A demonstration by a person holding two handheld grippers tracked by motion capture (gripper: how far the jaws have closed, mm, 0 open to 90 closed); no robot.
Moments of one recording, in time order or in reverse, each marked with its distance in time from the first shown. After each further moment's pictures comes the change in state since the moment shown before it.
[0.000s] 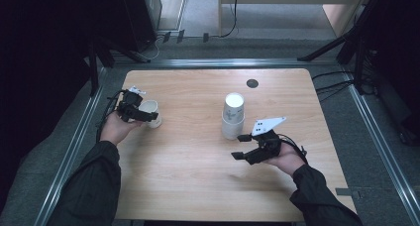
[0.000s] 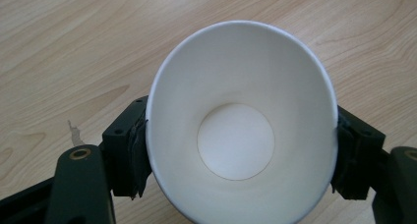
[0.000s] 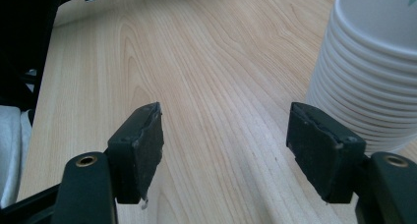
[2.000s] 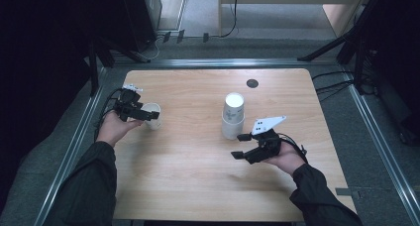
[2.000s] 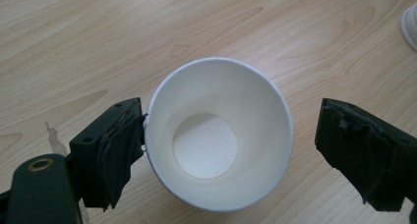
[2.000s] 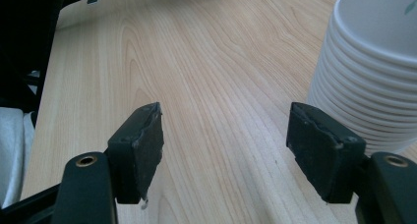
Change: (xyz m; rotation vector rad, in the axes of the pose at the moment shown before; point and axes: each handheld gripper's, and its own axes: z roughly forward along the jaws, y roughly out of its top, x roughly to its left) left arm -0.001 0.007 -0.023 -0.029 -0.102 -0.061; right arm -0.001 0.002 -0.001 -0.006 0.007 0.003
